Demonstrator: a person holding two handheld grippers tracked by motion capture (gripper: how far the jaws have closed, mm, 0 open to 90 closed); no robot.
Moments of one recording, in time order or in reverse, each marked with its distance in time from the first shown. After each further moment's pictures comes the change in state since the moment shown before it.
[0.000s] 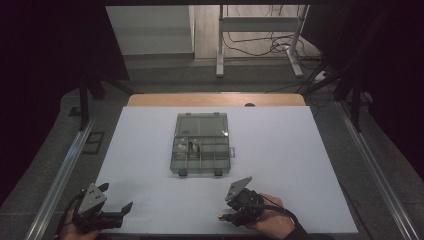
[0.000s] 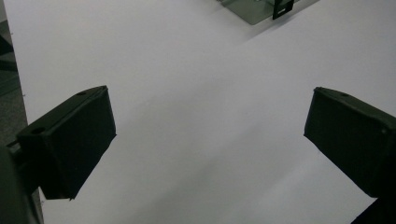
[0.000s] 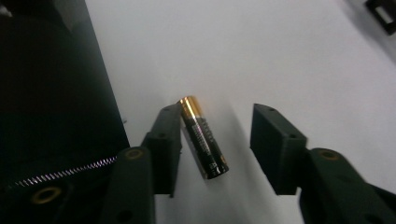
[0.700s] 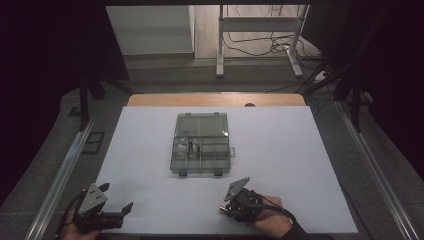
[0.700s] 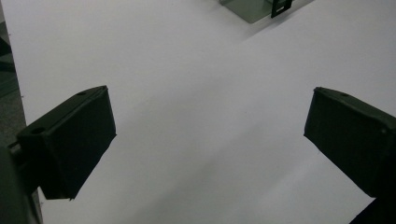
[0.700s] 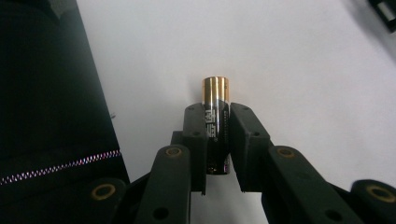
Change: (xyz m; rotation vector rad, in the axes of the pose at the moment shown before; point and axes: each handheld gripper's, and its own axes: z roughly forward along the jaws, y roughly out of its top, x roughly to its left) left arm -0.001 0.000 0.001 0.008 -0.002 0.012; right arm -0.003 0.001 0.002 0.011 -0.023 -0.021
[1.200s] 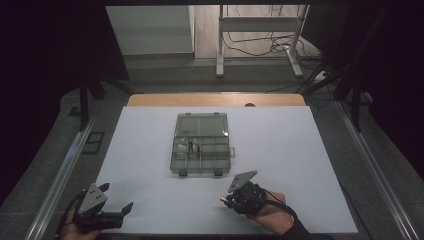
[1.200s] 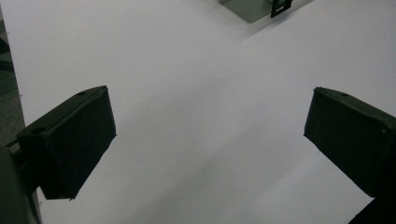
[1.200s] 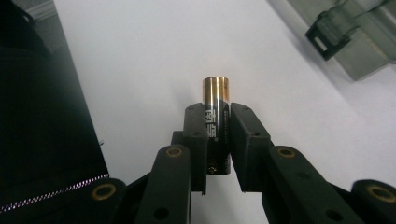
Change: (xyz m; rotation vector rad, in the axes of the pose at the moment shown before) left arm 0.001 0.000 0.000 -0.002 -0.005 -0.007; right arm -0.009 0.005 -0.017 -0.088 -0.049 0.054
